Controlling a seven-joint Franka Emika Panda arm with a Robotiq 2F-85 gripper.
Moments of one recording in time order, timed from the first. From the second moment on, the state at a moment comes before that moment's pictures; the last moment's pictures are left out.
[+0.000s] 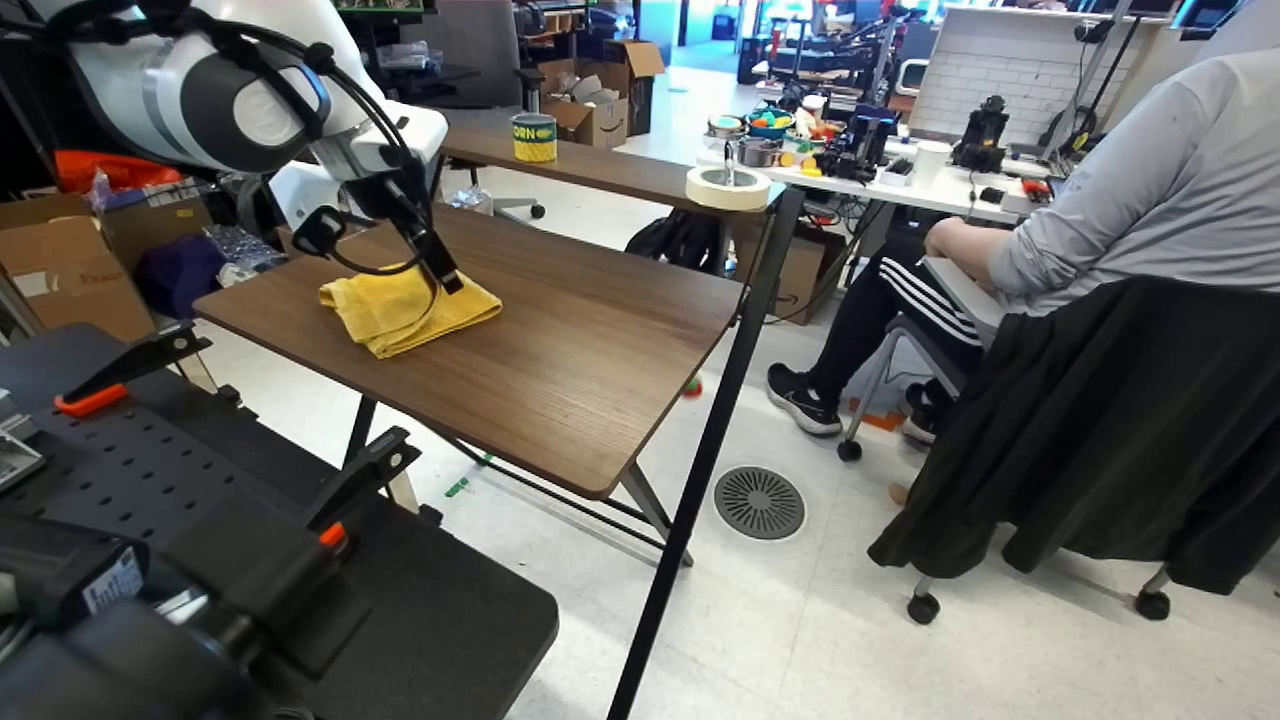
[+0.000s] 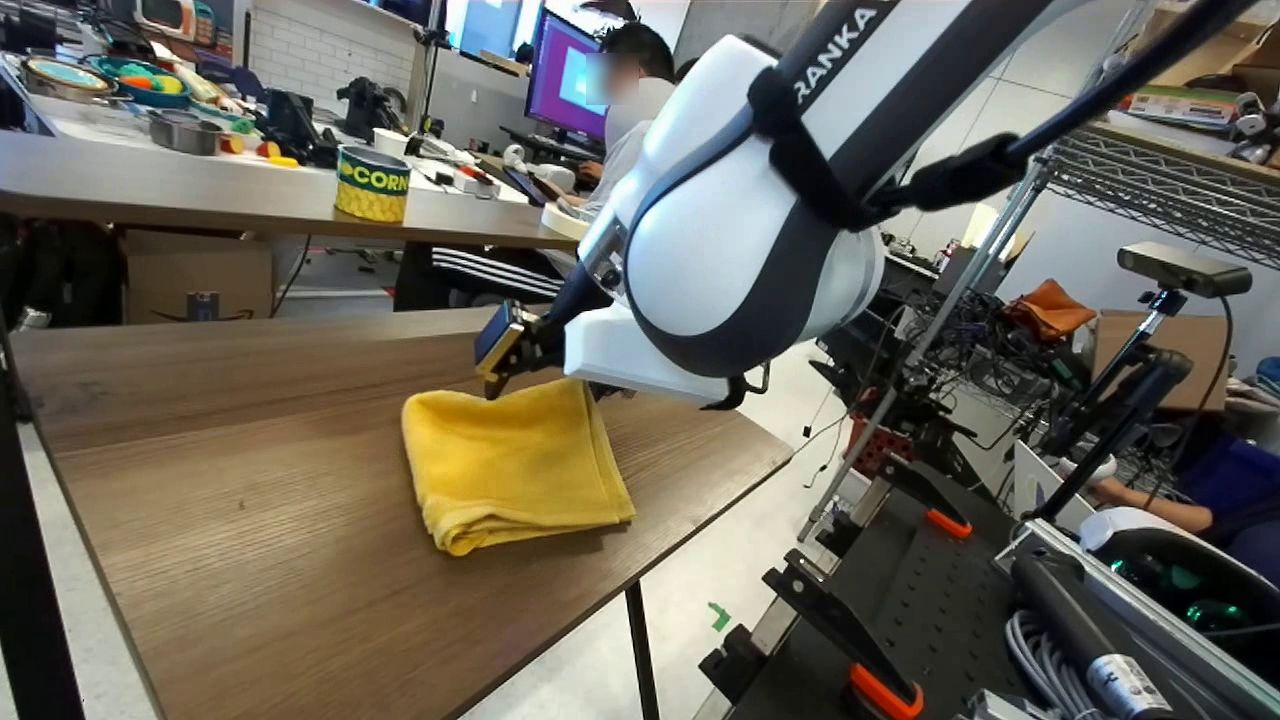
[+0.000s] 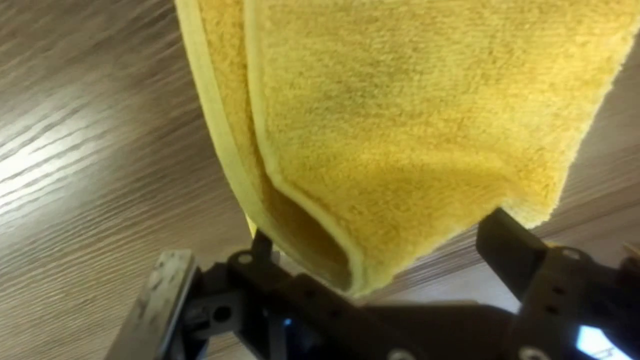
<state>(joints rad) 0.51 0.79 -0.22 -2.08 0.30 3.18 0.47</state>
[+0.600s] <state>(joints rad) 0.49 0.79 -0.19 -2.08 0.30 3.18 0.46</state>
